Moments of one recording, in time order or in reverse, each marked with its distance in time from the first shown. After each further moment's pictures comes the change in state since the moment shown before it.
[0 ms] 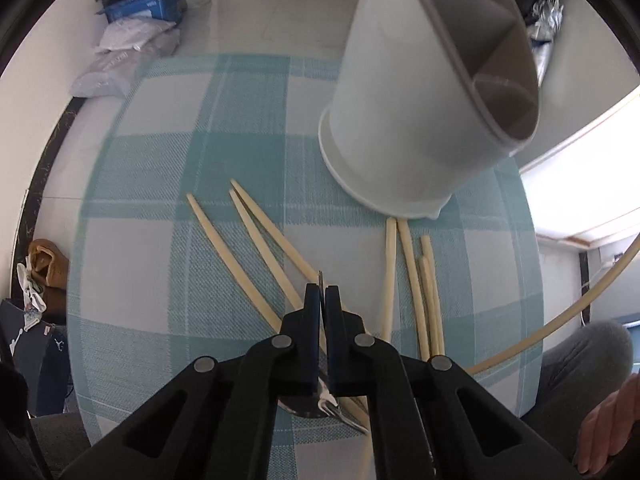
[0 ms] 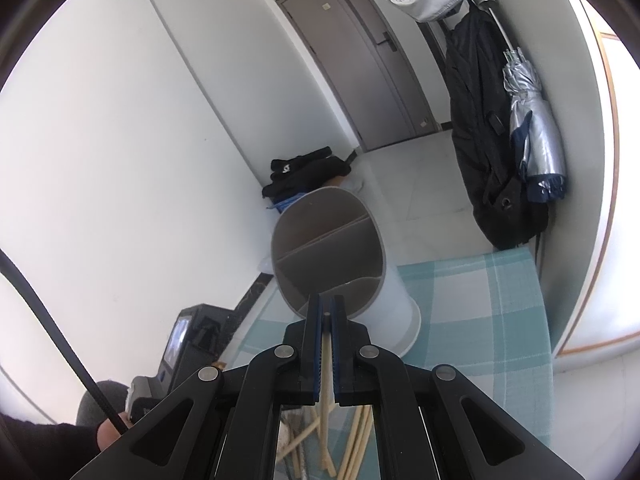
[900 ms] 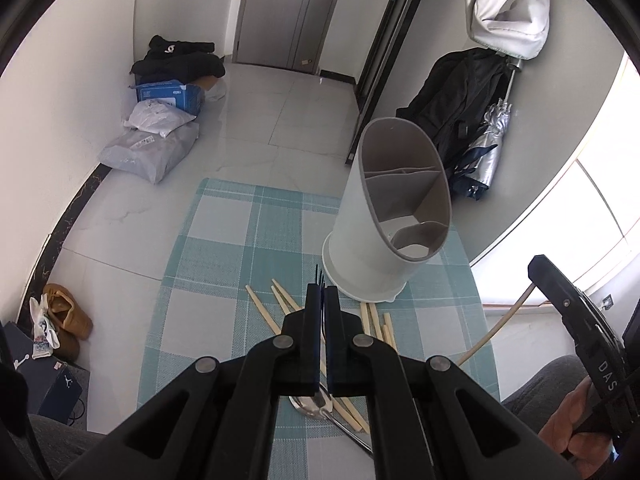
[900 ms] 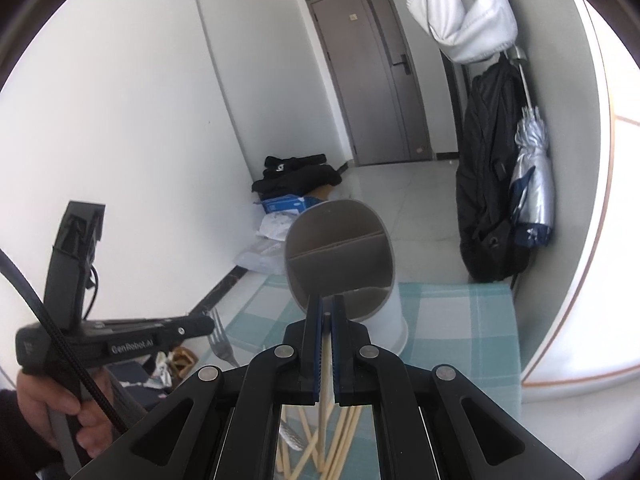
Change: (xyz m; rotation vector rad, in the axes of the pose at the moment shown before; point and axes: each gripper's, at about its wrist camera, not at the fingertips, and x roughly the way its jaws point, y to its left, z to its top) left arm -0.102 0.011 -0.018 -0.004 -0.380 -0.031; right arm -0.016 0.045 -0.004 -0.187 -0.025 -0.119
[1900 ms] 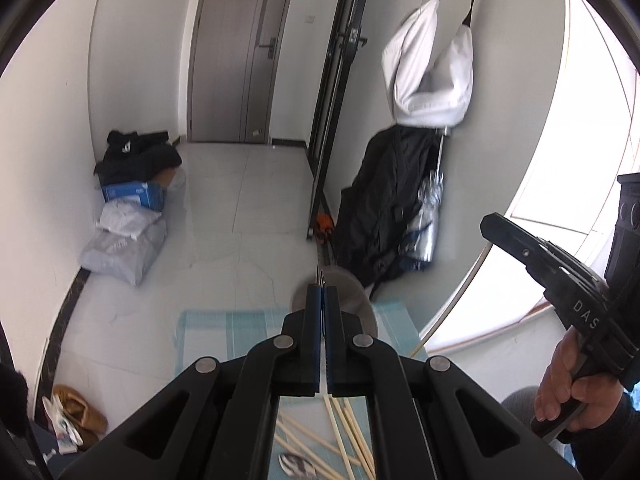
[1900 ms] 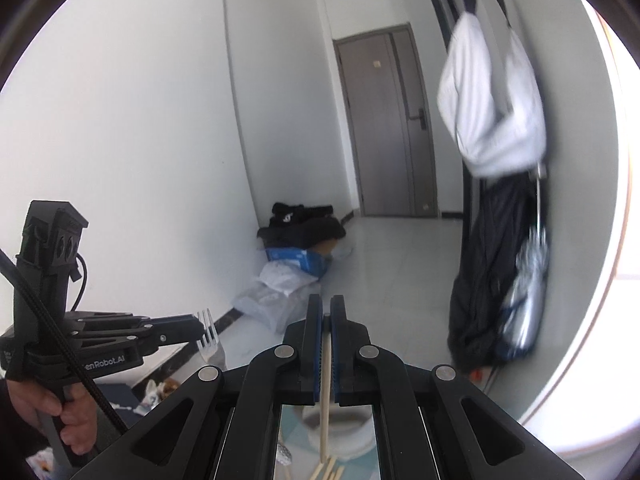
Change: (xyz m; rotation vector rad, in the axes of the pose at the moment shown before) left arm -0.073 -0.041 0.092 0.186 -0.217 -0.097; right arm -0.029 0.010 0.125 -0.125 -0.152 0.005
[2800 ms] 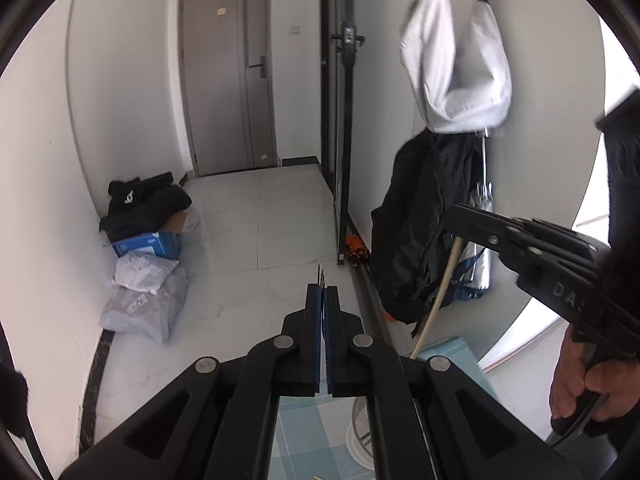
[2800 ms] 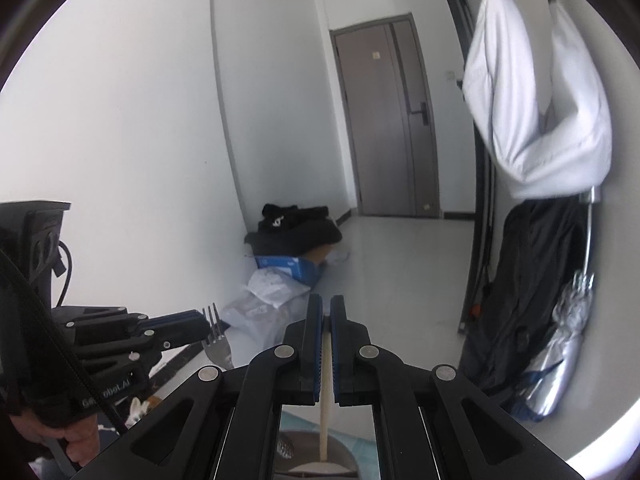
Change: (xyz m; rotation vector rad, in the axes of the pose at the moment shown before) left arm 0.074 0.018 0.043 0.173 -0.034 0.100; right arm 0.121 -0.023 0.042 0.021 0.043 -0.001
